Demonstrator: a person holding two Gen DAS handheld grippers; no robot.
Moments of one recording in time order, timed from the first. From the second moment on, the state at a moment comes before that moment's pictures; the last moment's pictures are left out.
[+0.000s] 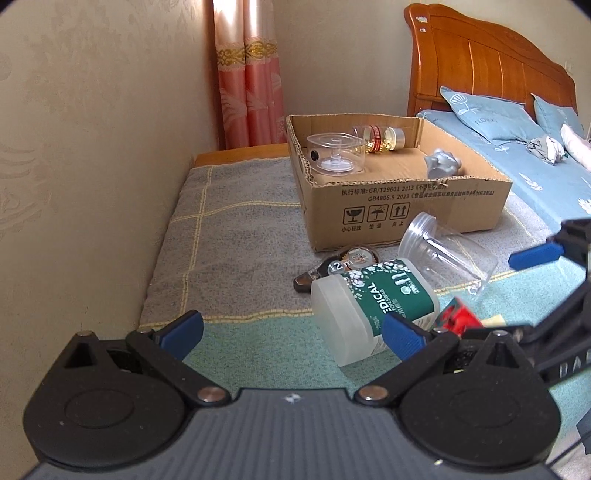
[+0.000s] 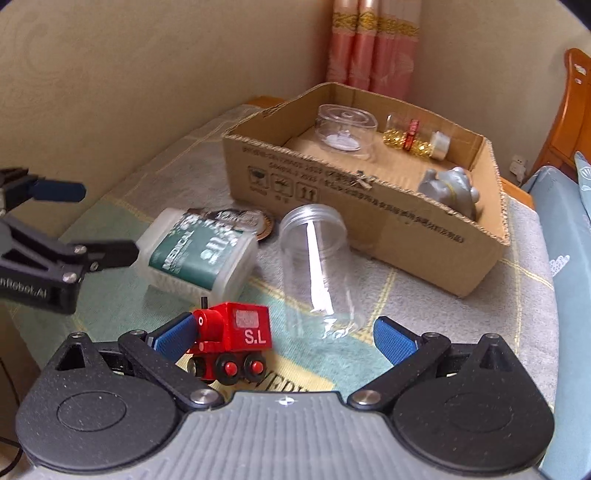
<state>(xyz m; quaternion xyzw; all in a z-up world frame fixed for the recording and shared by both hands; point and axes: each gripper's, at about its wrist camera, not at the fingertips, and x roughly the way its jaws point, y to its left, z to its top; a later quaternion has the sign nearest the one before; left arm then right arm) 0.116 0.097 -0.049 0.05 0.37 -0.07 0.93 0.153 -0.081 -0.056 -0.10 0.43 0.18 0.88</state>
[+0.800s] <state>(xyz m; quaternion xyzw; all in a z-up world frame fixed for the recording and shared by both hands) 0.145 0.058 -0.051 0.04 0.38 -0.13 0.91 0.129 -0.109 -0.089 -0.08 0.43 0.14 0.89</state>
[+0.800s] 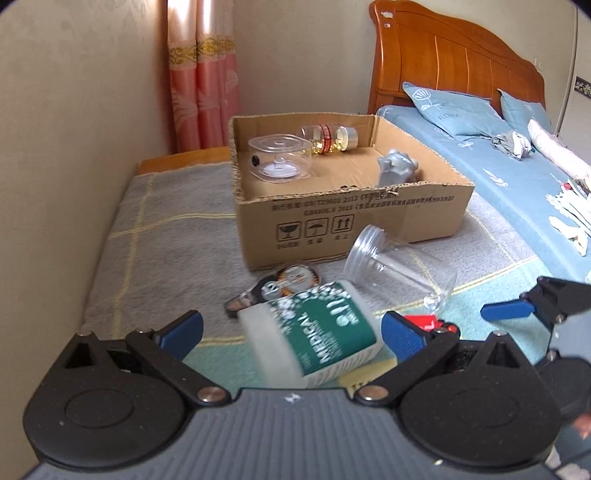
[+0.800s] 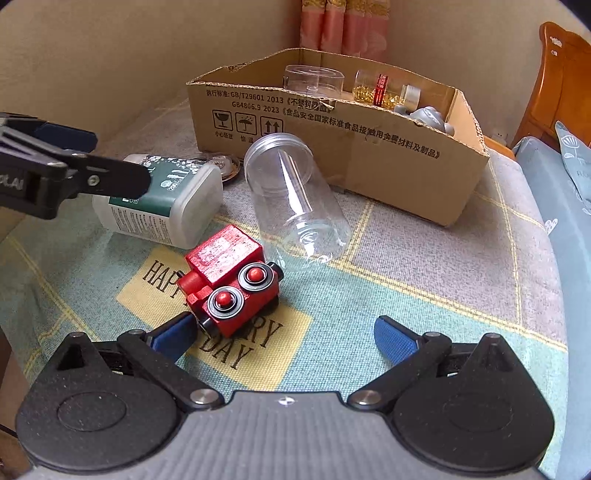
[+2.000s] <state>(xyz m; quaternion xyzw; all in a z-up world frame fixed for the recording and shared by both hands) 0.149 0.076 -0.099 0.05 0.45 -0.10 0.89 0.132 -0.069 -0.085 -0.16 0.40 0.34 0.84</state>
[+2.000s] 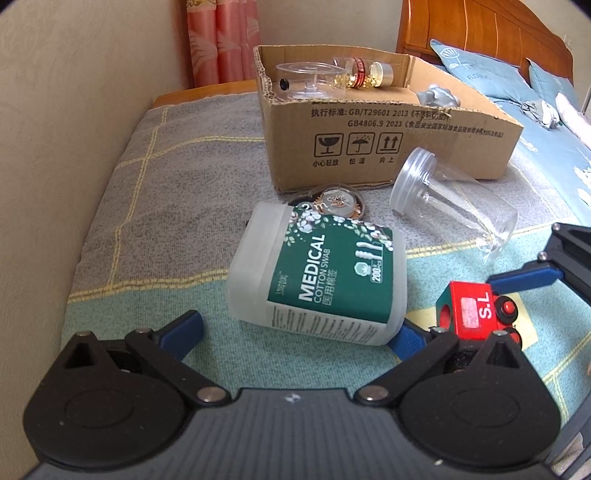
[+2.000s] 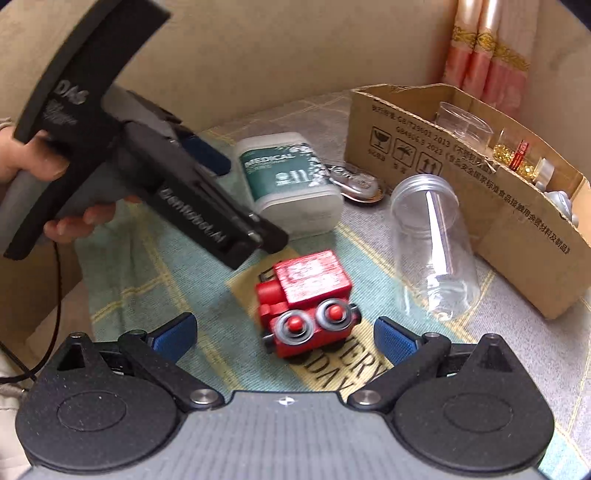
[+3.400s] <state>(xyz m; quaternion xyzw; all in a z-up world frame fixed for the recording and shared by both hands) 0.129 0.046 -0.077 0.13 0.40 -0.16 0.89 0.120 -0.110 -0.071 -0.15 0.41 0.25 0.86</state>
